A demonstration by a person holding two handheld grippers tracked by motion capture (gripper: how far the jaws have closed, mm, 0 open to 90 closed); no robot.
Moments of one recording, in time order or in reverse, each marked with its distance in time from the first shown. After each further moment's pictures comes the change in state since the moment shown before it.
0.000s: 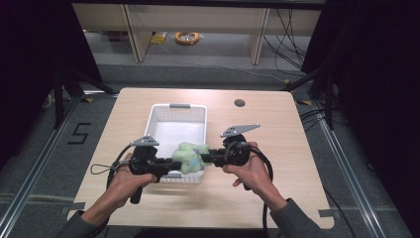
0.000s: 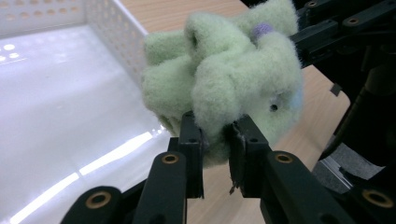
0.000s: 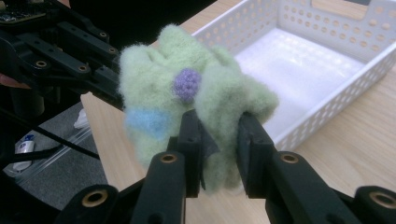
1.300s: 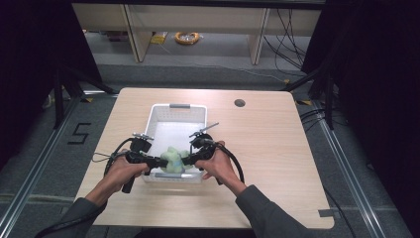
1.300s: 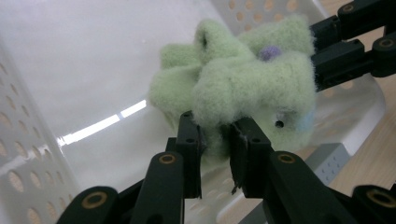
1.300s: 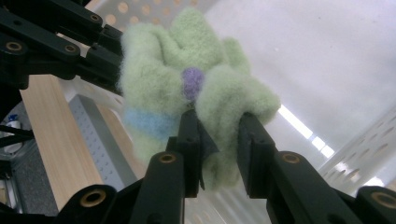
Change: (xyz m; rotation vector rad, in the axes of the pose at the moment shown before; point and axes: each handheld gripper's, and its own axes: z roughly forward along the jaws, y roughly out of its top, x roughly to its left) left arm 0.076 -0.014 0.030 0.235 0.103 -0.083; right arm -0.018 0.007 0.108 0.234 -0.061 0.101
